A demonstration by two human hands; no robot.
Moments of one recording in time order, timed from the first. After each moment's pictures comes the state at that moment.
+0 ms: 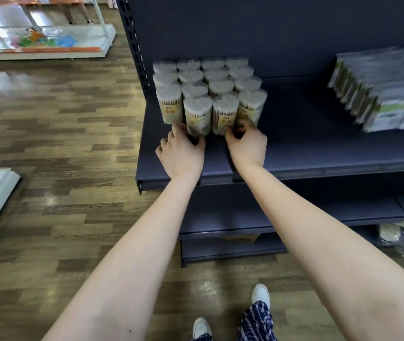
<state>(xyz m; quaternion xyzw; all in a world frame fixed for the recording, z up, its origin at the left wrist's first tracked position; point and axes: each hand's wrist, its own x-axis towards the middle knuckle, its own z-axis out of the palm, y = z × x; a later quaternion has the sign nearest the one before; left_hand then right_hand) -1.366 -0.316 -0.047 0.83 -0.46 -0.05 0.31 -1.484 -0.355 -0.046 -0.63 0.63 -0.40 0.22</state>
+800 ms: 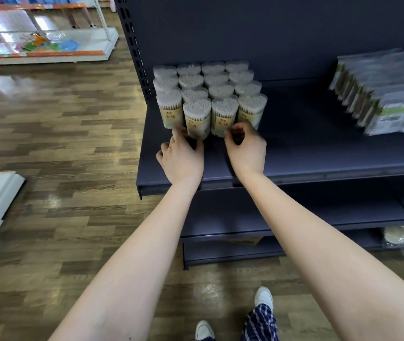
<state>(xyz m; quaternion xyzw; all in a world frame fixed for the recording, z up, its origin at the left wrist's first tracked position) -1.367 -0.317 -0.048 0.83 -0.46 -0.04 0.33 -1.483 -0.353 -0.050 -0.64 0.59 -0.45 0.21</state>
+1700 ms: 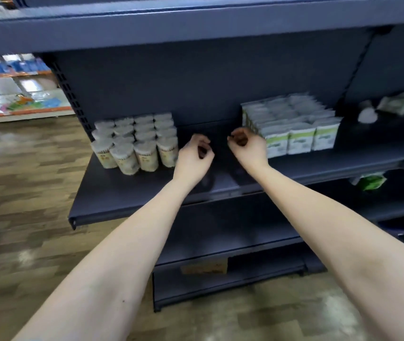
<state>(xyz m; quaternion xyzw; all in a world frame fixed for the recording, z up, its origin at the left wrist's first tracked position) -1.539 -0.344 0.022 0.60 -0.64 -0.17 0.45 -1.686 -0.389 0.020 -0.64 0.56 -0.48 0.22</state>
